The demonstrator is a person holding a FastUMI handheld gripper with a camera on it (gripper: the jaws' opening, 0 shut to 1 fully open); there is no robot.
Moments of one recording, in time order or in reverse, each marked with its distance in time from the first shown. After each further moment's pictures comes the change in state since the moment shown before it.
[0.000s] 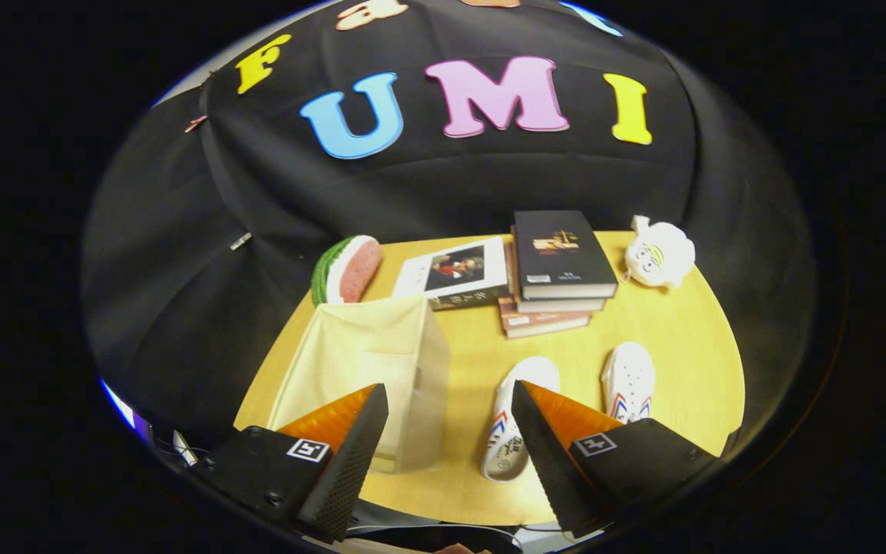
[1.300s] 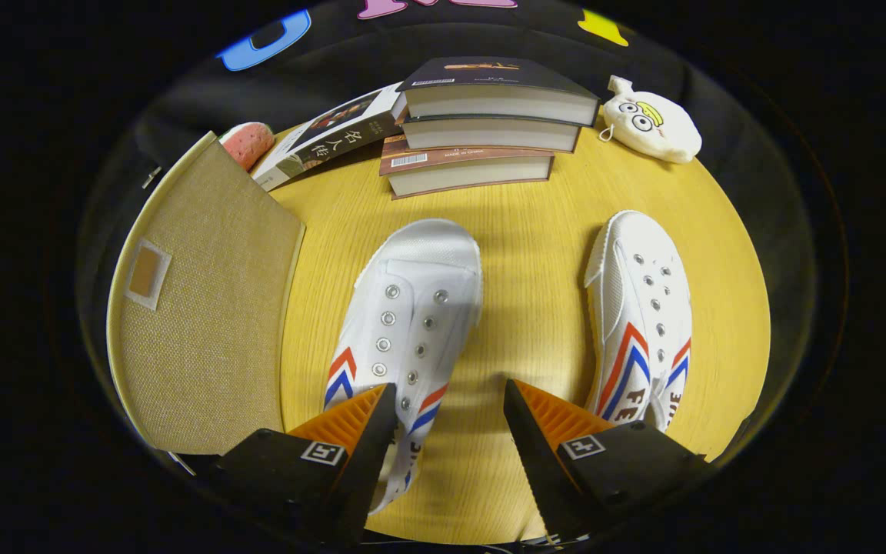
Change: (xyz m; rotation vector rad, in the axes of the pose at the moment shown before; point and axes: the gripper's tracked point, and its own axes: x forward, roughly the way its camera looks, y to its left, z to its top) arm 0.139 -0.113 -0.139 -0.007 0.426 -0.078
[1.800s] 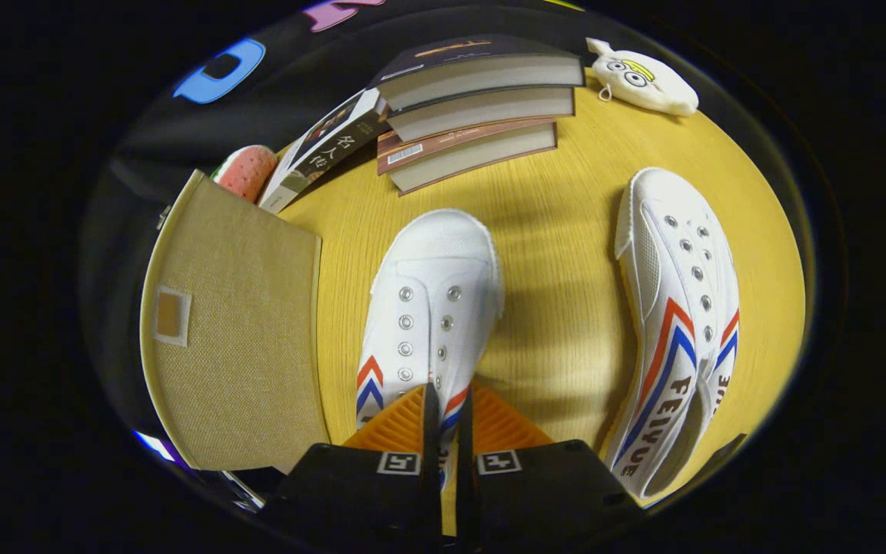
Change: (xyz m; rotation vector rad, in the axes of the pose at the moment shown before) arm 0.000 0.012 -0.003 0.234 0.063 0.156
